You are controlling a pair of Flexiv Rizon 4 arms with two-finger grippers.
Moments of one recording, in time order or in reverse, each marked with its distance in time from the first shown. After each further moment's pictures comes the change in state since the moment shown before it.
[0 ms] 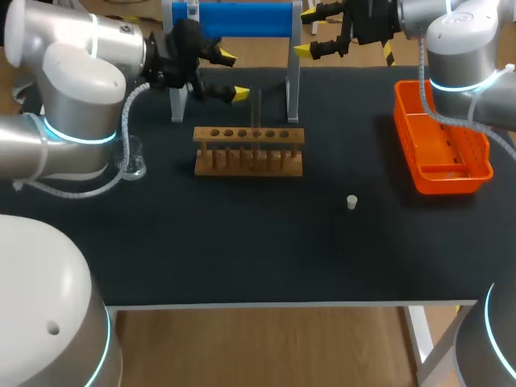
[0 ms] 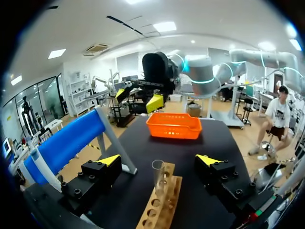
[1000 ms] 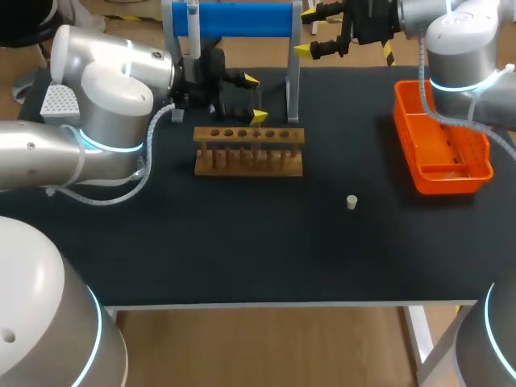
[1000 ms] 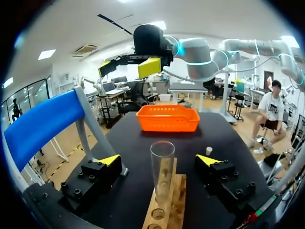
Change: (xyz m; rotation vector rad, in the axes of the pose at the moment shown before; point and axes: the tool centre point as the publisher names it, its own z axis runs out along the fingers) left arm -0.001 0.047 0.068 0.004 0.093 0.038; right arm 0.000 0.000 0.000 0.000 0.000 0.000
